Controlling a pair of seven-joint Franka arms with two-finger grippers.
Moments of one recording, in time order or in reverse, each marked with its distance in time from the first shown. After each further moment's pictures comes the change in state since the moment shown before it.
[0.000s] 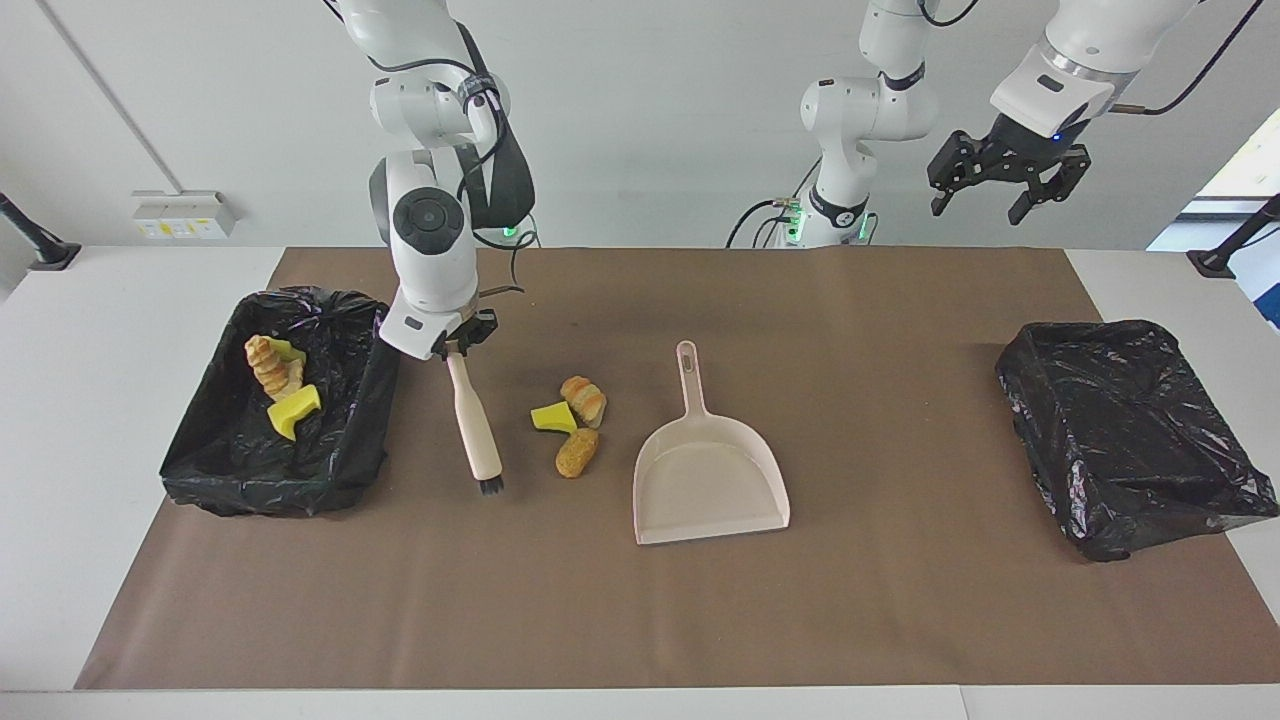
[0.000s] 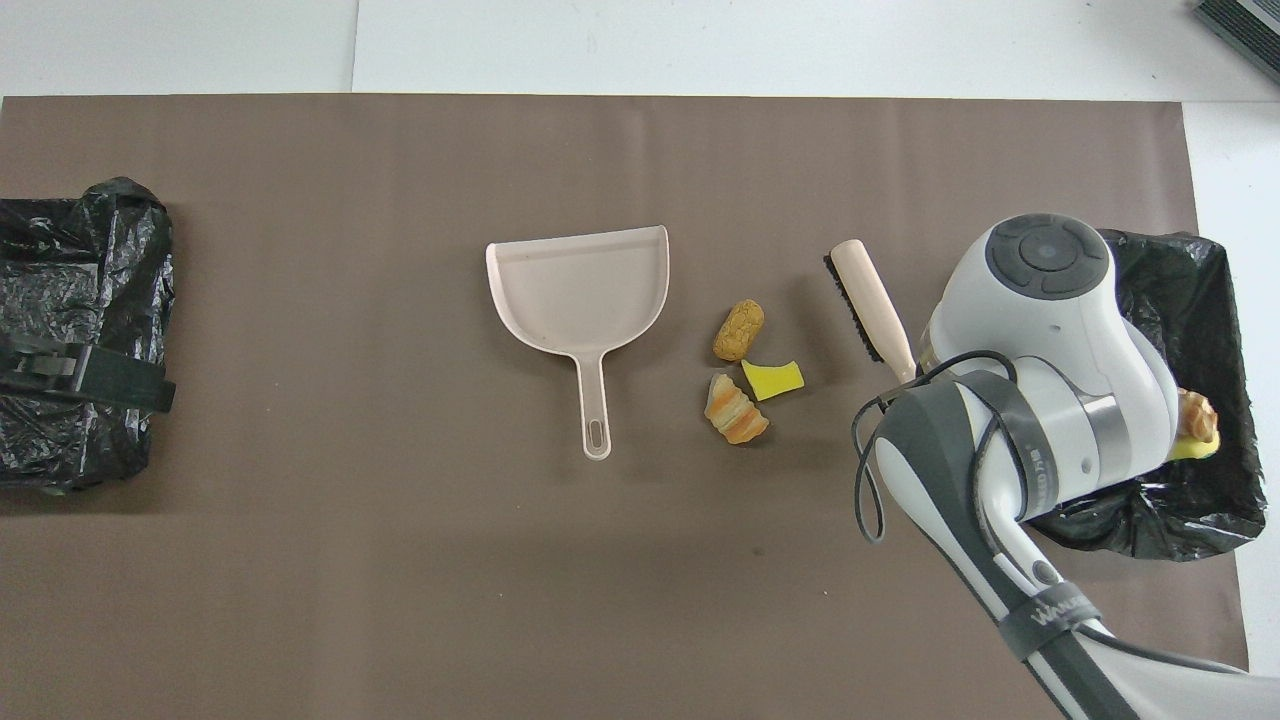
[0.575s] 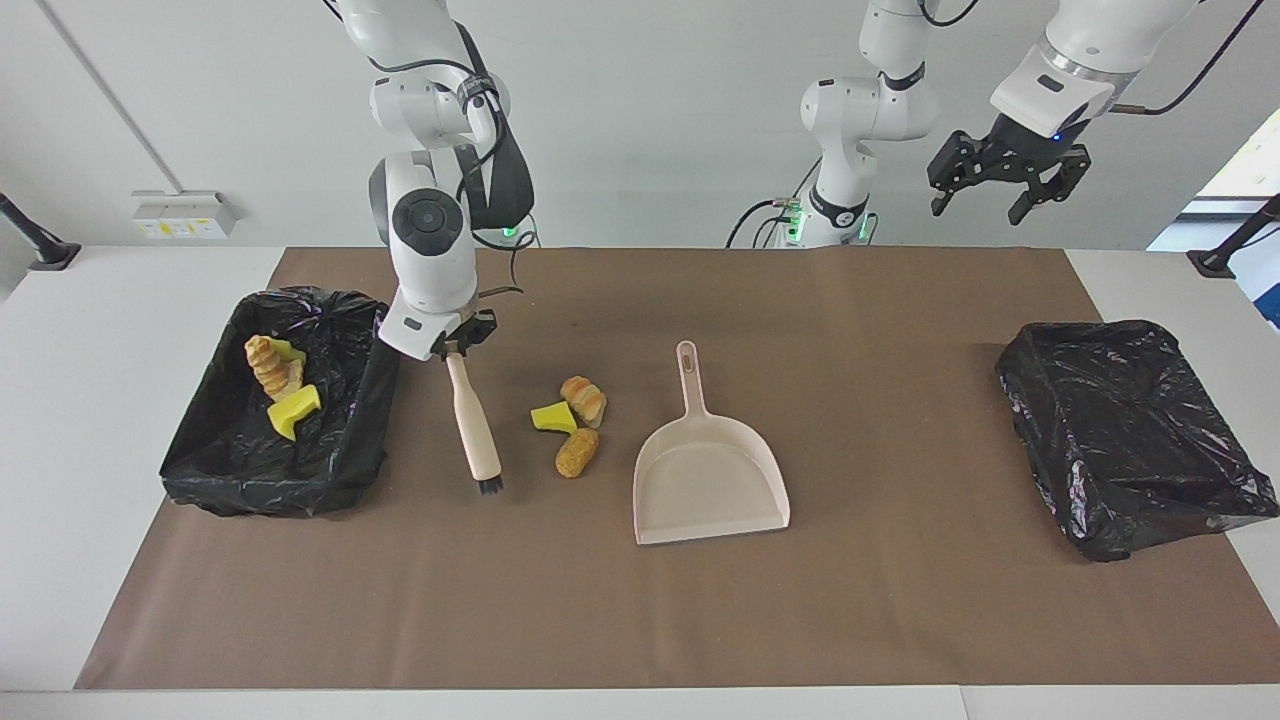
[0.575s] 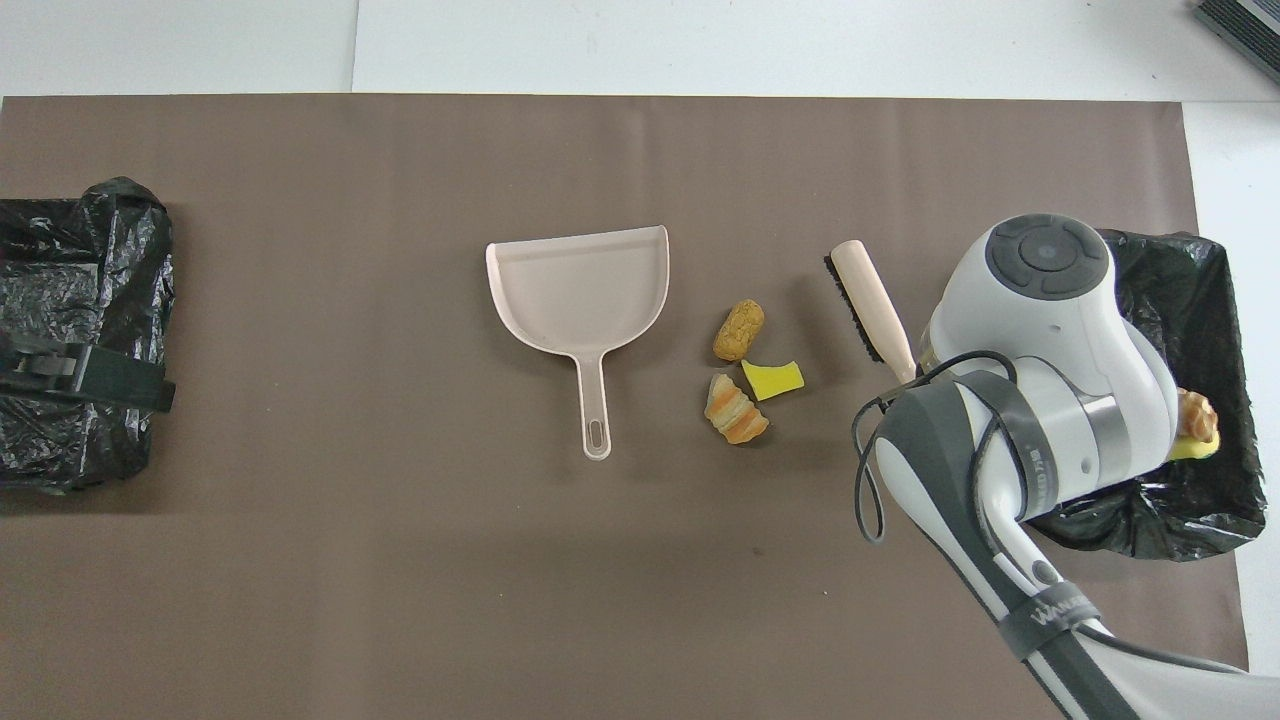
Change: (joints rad) left arm 0.000 0.000 0.000 0.000 0.000 0.000 0.000; right arm -0.009 0.000 0.000 -0.002 0.000 0.001 0.000
